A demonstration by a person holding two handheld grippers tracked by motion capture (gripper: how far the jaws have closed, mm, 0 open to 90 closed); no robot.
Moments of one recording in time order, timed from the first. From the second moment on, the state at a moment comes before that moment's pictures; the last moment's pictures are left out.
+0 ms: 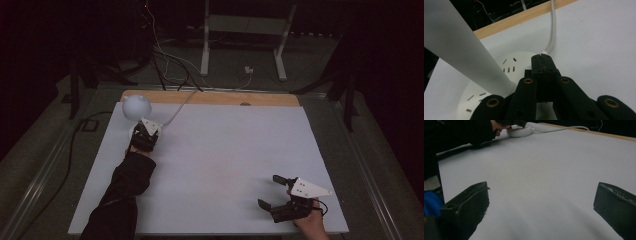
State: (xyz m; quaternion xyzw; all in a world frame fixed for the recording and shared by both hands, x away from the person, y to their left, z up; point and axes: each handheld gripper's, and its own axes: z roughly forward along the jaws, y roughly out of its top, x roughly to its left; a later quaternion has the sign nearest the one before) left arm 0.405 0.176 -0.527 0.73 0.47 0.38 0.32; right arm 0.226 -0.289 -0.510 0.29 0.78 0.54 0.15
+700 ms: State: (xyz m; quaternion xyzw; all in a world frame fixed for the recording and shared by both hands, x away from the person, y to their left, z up) left arm 0.406 0.171 -0.526 0.74 0.47 0.38 0.29; right arm 0.226 -0.288 -0.511 0.29 0.78 0.54 0.15
